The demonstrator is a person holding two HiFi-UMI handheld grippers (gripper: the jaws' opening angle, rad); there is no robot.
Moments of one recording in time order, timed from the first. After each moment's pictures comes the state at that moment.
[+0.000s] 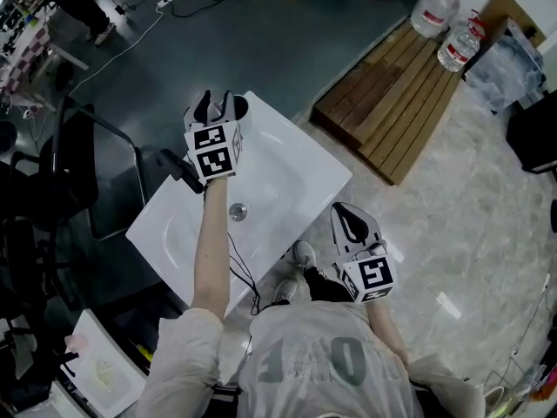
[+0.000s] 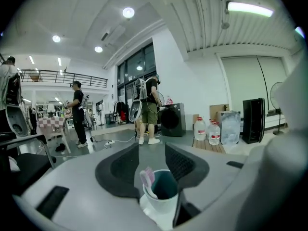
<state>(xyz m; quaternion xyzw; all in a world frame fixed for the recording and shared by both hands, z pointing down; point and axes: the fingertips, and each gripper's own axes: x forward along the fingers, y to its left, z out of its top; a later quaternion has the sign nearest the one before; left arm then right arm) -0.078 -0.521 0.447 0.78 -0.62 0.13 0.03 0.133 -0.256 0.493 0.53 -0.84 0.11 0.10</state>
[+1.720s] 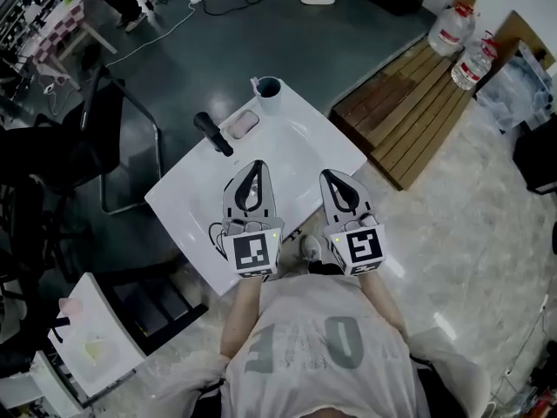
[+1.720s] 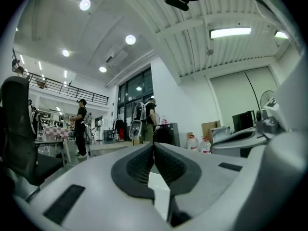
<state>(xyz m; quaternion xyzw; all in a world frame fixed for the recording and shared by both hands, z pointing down) -0.066 -0.244 0.386 0.79 -0.61 0.01 -0.04 0.052 -0.231 0.422 0.49 -0.87 0.01 0.06</state>
